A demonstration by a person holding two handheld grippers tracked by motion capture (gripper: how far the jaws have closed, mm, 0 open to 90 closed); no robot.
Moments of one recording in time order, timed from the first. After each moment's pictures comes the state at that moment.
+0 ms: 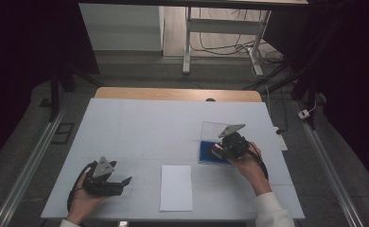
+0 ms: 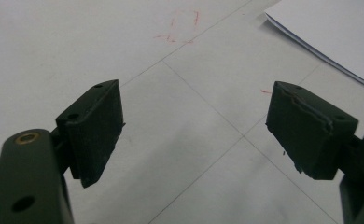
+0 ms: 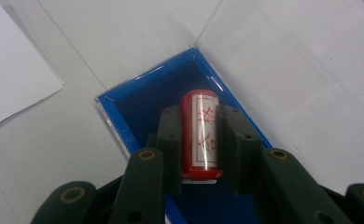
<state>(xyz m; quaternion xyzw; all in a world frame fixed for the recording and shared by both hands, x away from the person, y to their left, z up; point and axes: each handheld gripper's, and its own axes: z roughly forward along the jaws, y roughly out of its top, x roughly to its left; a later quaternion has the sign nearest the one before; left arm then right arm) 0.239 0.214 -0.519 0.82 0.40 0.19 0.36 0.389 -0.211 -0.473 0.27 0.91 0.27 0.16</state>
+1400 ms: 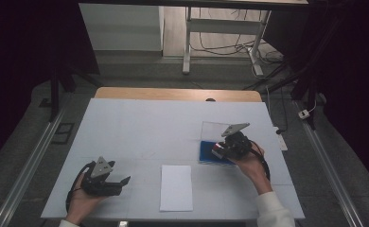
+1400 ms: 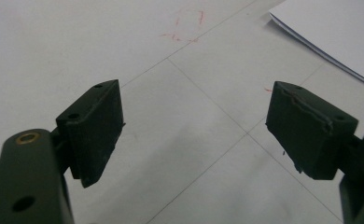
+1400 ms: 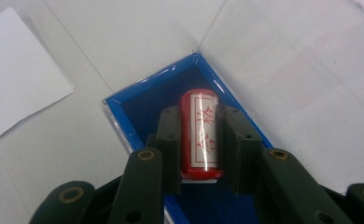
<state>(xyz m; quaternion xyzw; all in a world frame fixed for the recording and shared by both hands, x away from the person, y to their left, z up) 0.237 0.217 -0.518 0.82 0.41 0.19 0.36 0.390 -0.220 -0.468 0.27 0.90 0.30 0.14</state>
